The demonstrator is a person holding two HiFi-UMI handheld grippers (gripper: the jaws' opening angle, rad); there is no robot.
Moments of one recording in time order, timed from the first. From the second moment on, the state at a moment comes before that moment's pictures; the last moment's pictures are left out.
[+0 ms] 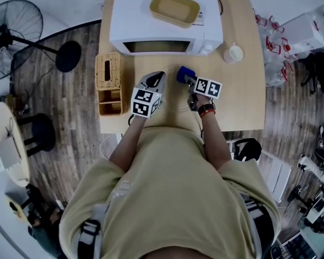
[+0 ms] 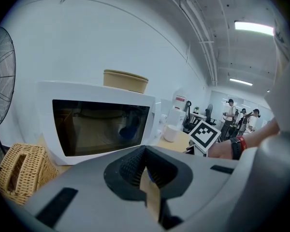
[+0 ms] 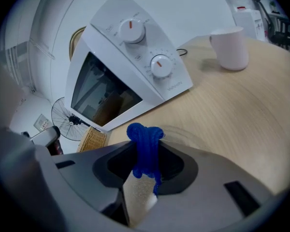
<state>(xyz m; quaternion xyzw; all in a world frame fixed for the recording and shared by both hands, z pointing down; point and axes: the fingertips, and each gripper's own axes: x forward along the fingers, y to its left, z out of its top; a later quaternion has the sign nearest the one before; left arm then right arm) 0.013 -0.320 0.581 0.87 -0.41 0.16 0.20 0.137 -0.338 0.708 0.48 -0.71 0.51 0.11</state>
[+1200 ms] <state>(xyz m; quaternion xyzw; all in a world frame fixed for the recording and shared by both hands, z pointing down) -0.022 -0.316 0.590 0.85 -0.45 0.16 0.22 0.020 -0.325 0.727 0.38 -0.76 0.47 0.23</state>
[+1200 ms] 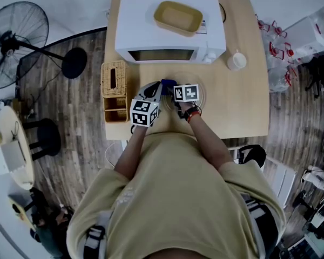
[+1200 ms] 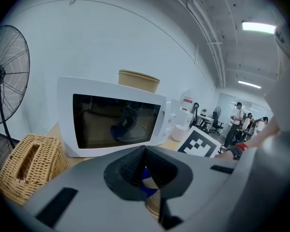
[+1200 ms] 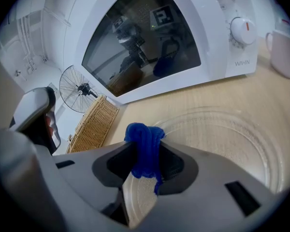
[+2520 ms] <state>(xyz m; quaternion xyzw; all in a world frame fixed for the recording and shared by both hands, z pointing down) 0.008 -0.312 0.607 0.86 -0.41 0.18 0.23 0.063 -0.329 0.730 0.42 -0.74 0.46 0.24</state>
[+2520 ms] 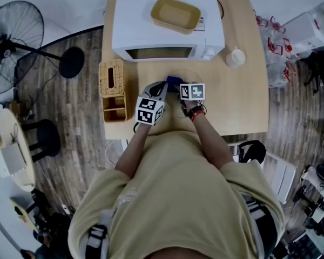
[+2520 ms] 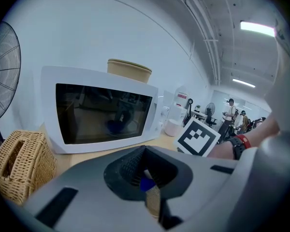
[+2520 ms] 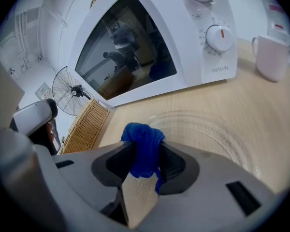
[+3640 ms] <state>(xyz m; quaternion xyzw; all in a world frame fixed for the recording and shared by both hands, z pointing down) 0.026 -0.297 0.615 0.87 -0.38 0.19 0.23 0.141 -0.323 0.730 0.48 -0.71 0.47 0.22</state>
